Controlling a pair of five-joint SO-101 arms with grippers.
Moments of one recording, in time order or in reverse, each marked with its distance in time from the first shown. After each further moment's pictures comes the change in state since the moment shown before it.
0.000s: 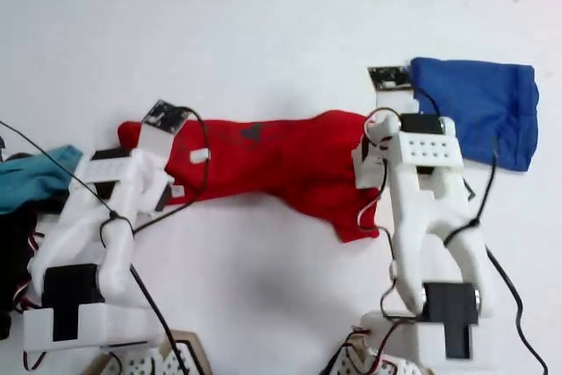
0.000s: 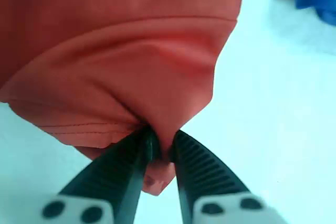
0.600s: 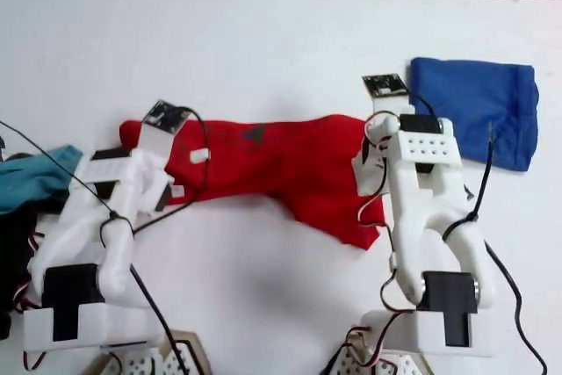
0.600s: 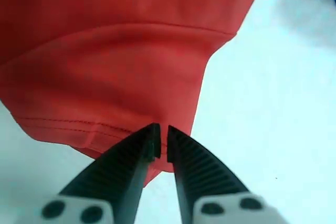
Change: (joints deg) left arm 0.0 0.0 0.0 0.0 0.0; right arm 0.6 4.4 0.5 0.4 2.8
